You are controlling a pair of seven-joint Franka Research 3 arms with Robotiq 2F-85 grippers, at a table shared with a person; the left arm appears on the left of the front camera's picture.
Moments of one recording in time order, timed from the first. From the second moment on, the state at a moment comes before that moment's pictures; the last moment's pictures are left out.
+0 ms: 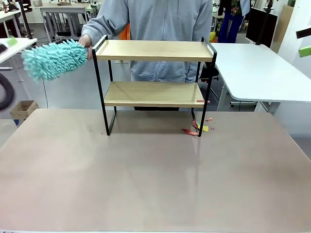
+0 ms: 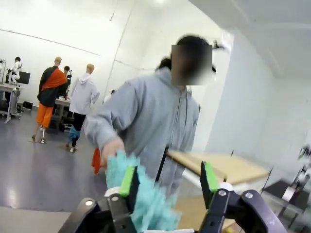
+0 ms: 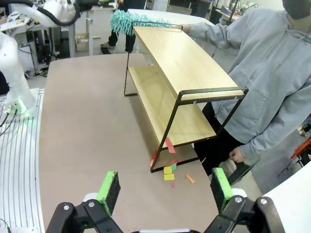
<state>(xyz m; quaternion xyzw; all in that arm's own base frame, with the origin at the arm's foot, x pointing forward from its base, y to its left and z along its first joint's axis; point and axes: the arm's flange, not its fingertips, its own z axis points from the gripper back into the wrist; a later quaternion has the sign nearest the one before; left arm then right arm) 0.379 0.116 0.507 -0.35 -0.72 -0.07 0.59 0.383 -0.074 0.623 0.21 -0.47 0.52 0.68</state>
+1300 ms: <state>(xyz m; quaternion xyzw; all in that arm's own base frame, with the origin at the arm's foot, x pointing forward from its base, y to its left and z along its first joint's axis) 0.370 0.257 0.611 -0.42 -0.72 0.07 0.55 0.383 -0.074 0.624 0.21 -0.47 0.52 0.68</state>
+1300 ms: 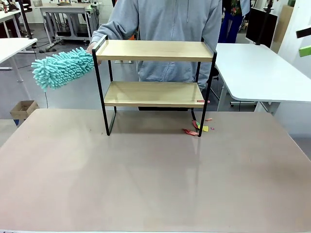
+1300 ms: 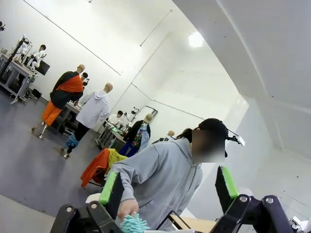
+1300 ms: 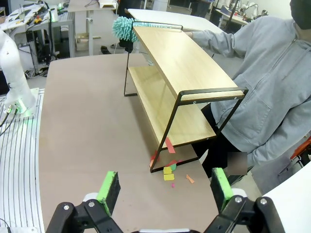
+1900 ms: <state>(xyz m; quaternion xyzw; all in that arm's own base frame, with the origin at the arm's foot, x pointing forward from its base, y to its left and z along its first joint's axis) 0.370 0.257 0.611 -0.42 -0.72 0.07 0.55 0.383 -0.074 0.624 0.21 -0.47 0.52 0.68</state>
